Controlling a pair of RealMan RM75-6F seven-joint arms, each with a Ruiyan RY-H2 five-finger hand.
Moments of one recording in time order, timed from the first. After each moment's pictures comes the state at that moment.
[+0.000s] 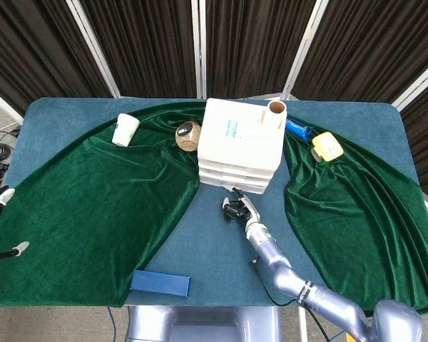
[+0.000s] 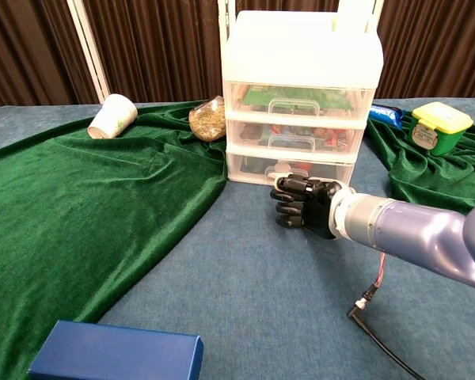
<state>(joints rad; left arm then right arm) -0.12 -1.04 -0.04 -1.58 1.48 1.42 -0.18 0.63 -1.96 0.60 -1.16 -0.87 0.44 0.84</state>
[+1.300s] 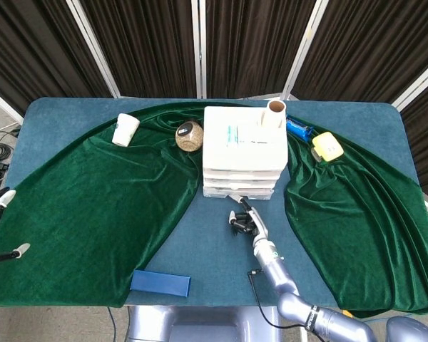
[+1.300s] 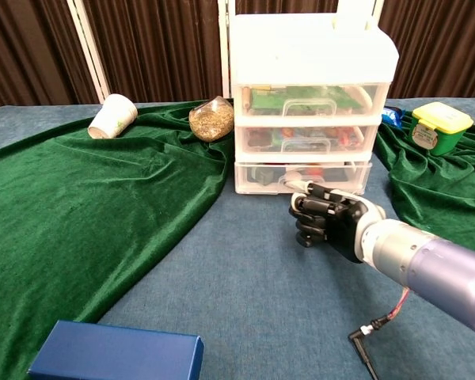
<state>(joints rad) -0.11 -1.03 -0.03 -1.60 1.51 1.45 -0.17 0.47 -1.94 0.47 -1.35 -0.98 0.72 0.74</state>
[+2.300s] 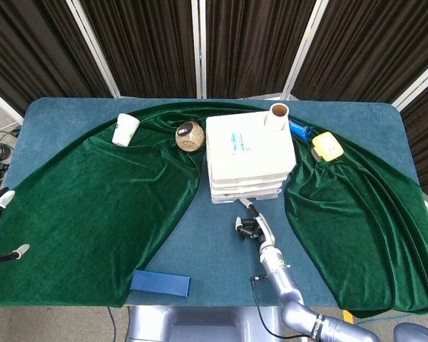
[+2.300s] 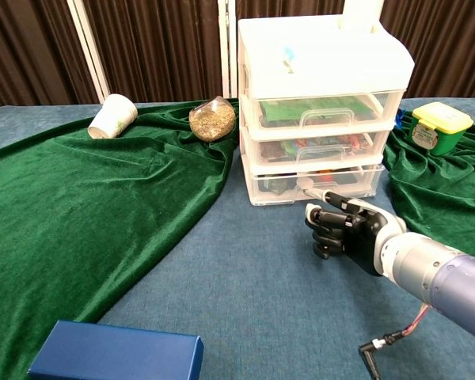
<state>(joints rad) -0.10 -1.02 -0.03 -1.61 1.52 1.47 -0.17 0.43 -1.91 0.42 -1.41 -0.94 0.78 0.68</state>
